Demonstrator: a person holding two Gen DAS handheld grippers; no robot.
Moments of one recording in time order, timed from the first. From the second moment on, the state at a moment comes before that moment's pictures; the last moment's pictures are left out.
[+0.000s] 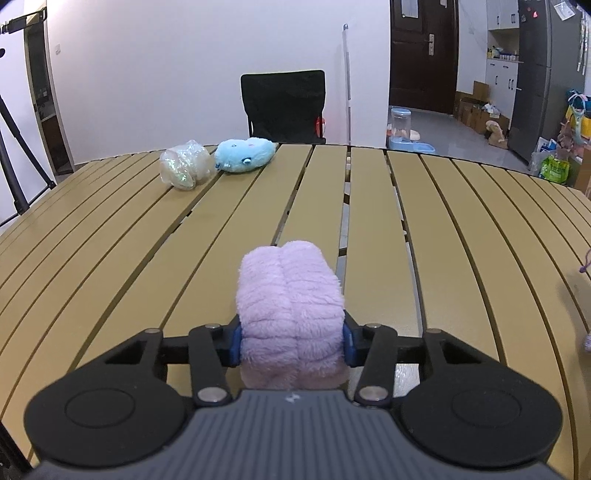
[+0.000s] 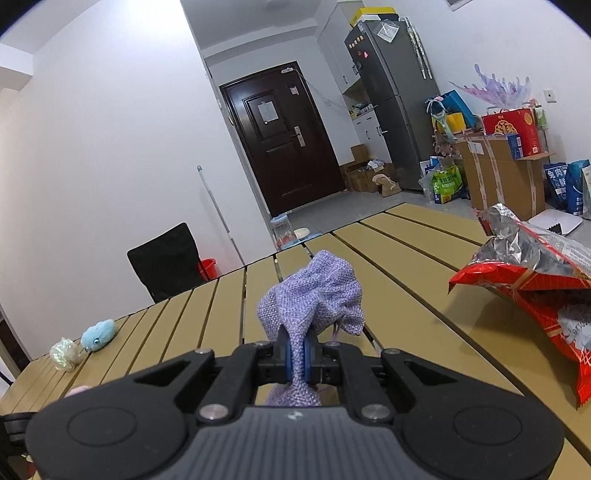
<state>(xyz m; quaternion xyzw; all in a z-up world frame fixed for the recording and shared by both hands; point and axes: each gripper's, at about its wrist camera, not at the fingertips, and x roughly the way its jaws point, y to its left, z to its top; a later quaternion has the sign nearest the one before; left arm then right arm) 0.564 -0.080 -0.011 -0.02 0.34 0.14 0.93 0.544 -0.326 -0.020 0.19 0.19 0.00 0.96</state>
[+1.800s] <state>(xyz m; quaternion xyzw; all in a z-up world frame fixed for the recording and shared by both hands) 0.292 -0.037 0.053 -0.01 0.29 0.09 0.95 0.310 -0.228 -0.021 0.11 0.19 0.12 0.97</state>
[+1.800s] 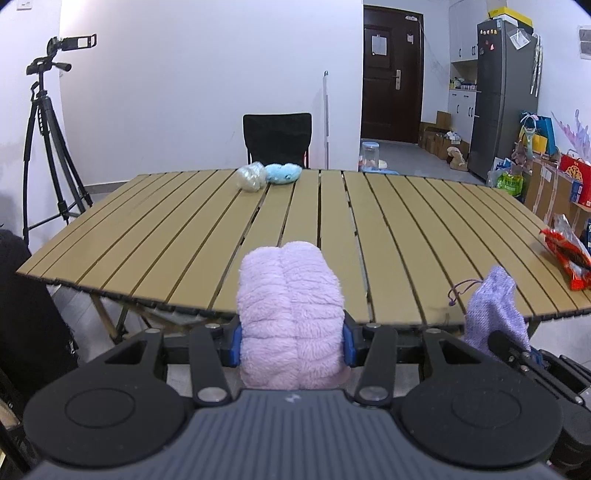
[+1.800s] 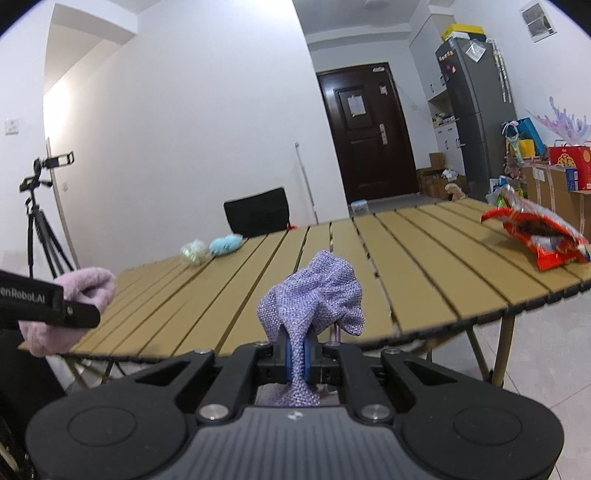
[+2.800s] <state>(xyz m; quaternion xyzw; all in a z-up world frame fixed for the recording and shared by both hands) 0.222 0.017 -0.037 -0.01 0.36 0.10 0.93 0.241 -0.188 -0.097 -0.01 0.30 0.13 0.94</state>
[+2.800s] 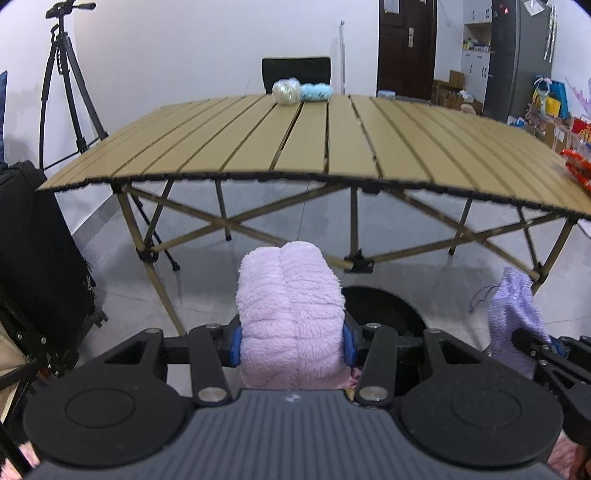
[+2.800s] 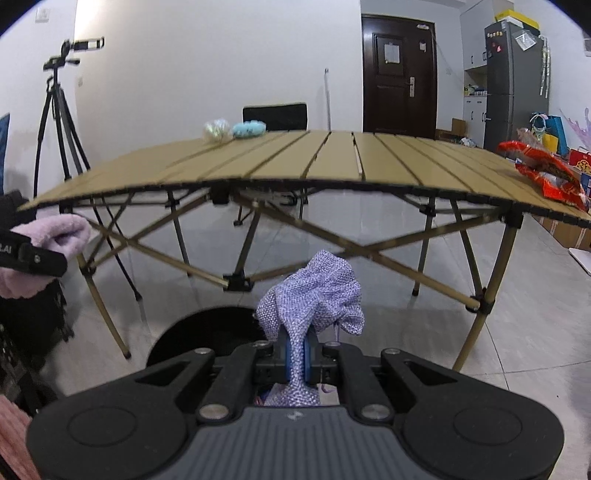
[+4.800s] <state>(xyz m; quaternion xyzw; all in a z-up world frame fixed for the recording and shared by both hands) 0.313 -0.015 -0.139 -0.02 0.47 0.08 0.88 0.273 -0.238 -0.180 -0.01 0.43 0.05 0.90</state>
